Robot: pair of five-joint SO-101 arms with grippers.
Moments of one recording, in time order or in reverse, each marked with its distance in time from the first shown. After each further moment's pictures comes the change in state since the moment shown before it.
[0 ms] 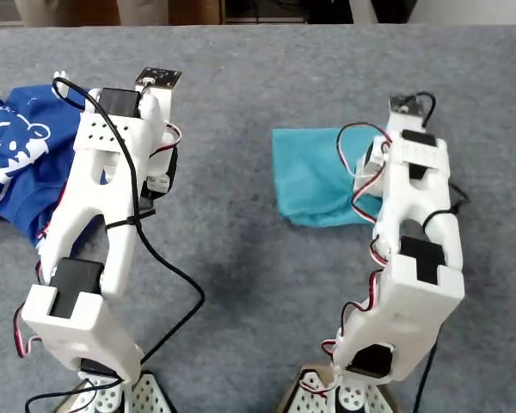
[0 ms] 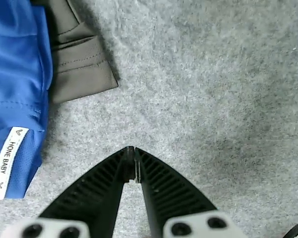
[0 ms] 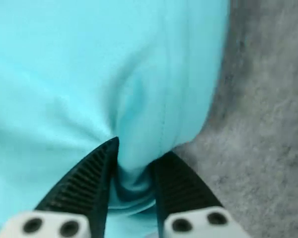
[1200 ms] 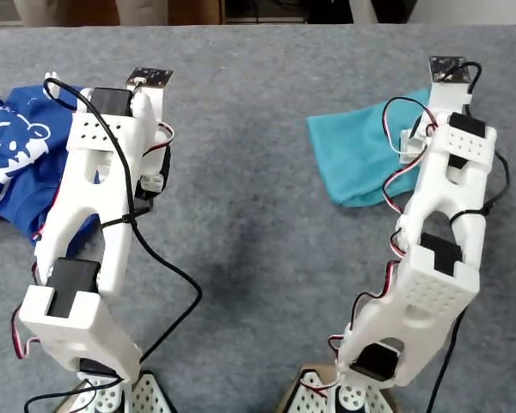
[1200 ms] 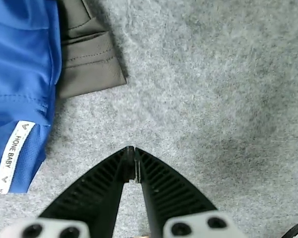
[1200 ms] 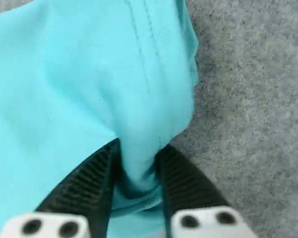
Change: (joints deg) left arm -1.8 0.0 0.0 0.7 0.0; right arm 8.9 5.3 -15.6 -3.0 10.4
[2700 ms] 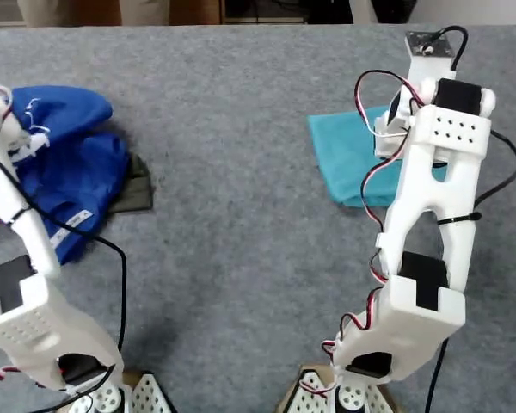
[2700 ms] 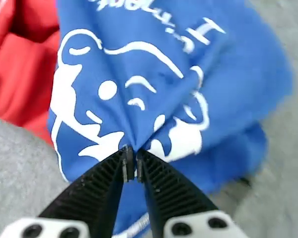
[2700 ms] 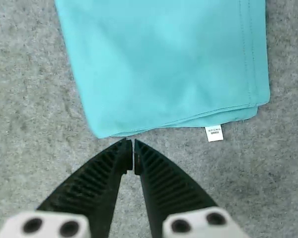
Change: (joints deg) left arm -31.4 3.6 -17.7 -10.1 9.0; right arm -9.1 -13.6 -10.1 33.2 -4.0
